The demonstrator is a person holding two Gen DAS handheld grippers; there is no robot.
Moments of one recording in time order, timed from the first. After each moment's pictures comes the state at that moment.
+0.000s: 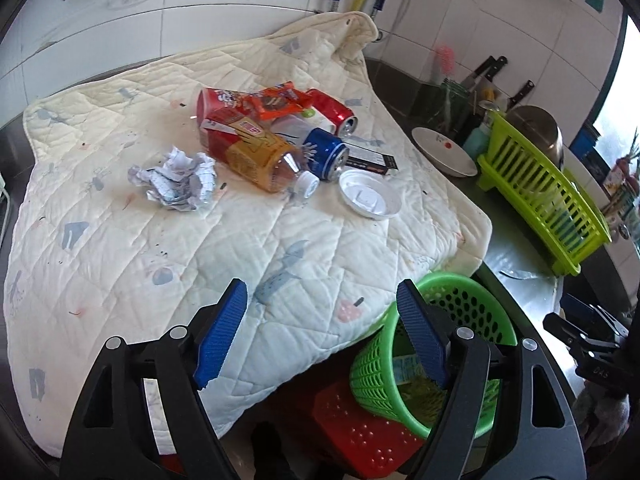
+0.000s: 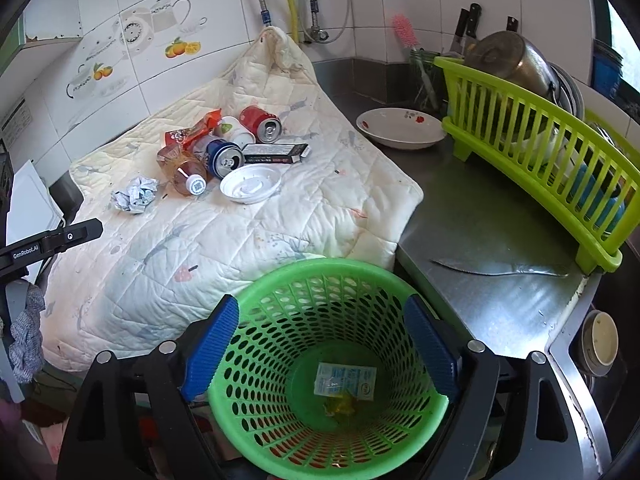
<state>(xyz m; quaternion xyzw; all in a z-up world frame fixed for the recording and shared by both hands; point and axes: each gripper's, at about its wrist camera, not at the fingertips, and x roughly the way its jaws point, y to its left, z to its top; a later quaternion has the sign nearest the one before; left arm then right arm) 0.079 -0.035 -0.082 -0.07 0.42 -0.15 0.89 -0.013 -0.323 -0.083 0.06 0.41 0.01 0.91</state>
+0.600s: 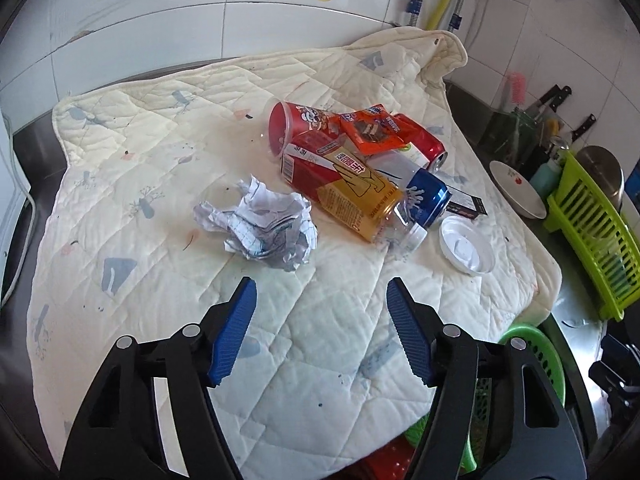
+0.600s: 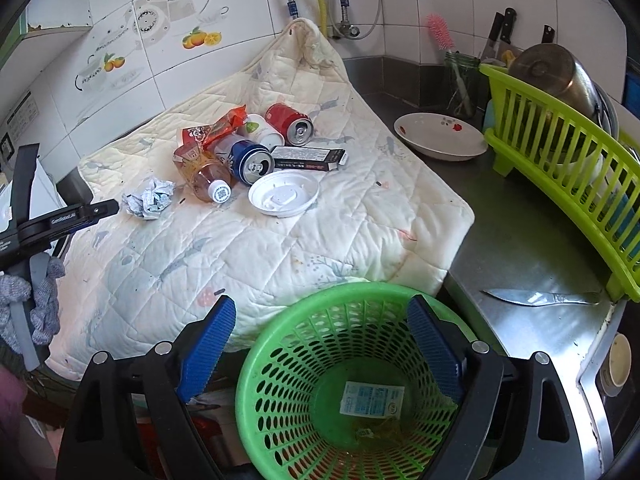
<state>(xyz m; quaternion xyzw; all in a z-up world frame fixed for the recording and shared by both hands) 0.162 0.019 -0.096 -0.06 0.41 -0.08 0.91 0.034 -0.285 -0.087 0.06 0.42 0.03 0.91</state>
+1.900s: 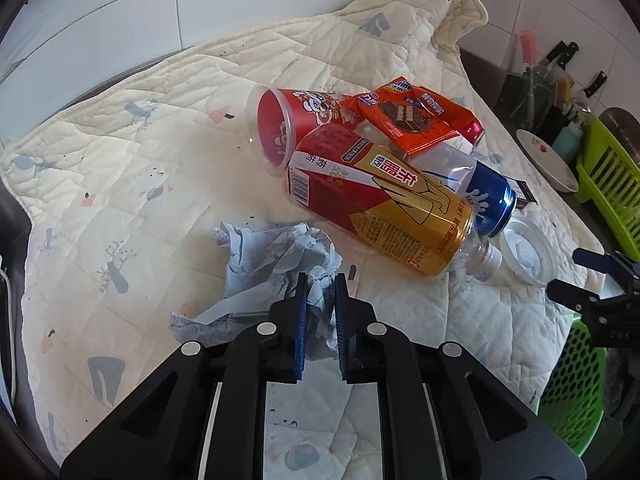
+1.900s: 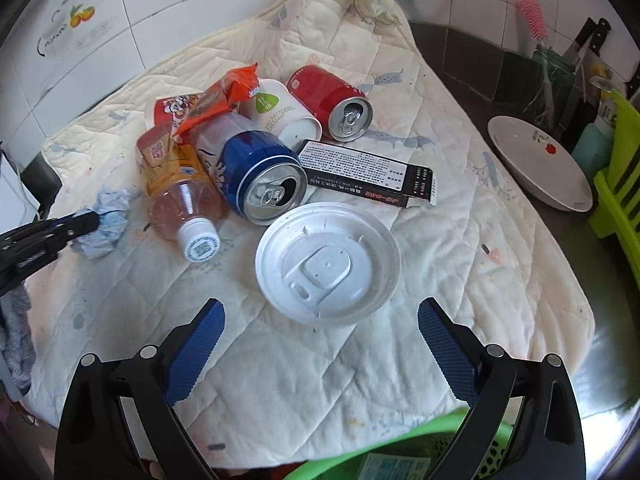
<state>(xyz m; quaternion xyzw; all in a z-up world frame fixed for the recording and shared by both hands) 0.252 0.028 -0.133 0.01 0.44 -0.11 0.89 0.221 -0.225 -0.148 0.02 0.48 0.06 0.88</state>
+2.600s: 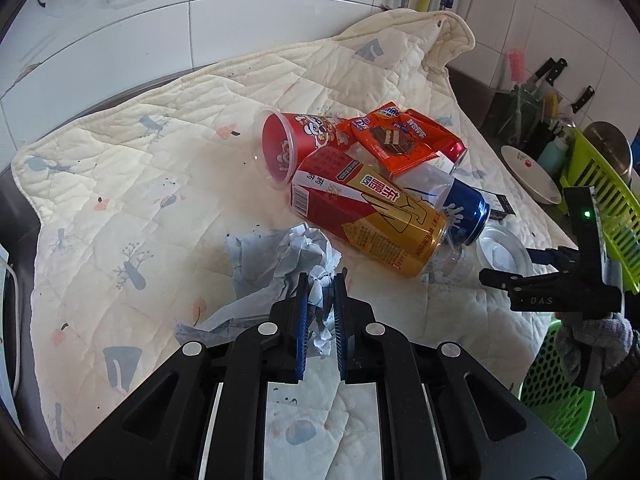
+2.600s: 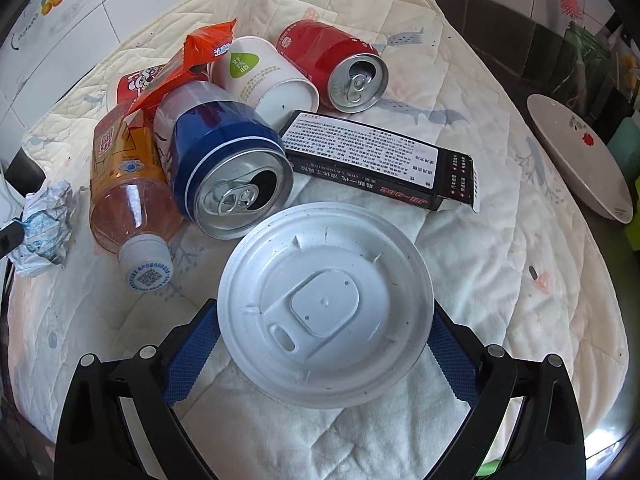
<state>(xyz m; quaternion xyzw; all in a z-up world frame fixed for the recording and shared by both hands) 0.229 0.038 -0.106 -0.01 0.42 -0.12 0.90 0.275 -0.223 -0.187 0.02 0.52 0.07 0.85</state>
